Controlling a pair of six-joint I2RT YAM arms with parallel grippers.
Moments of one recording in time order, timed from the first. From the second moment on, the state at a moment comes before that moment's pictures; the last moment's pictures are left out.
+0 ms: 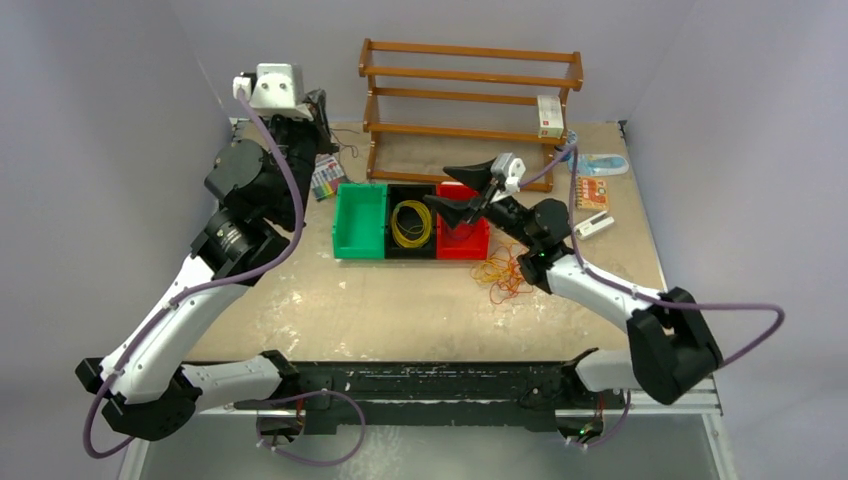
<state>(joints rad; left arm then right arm) -0.74 1.11 1.52 -0.09 -0.64 0.09 0.53 1.31 0.71 0.95 -0.46 0.19</state>
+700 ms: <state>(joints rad) -0.74 1.14 1.53 -0.13 -0.56 0.05 0.65 1.64 0.89 1.38 -0.65 -0.05</state>
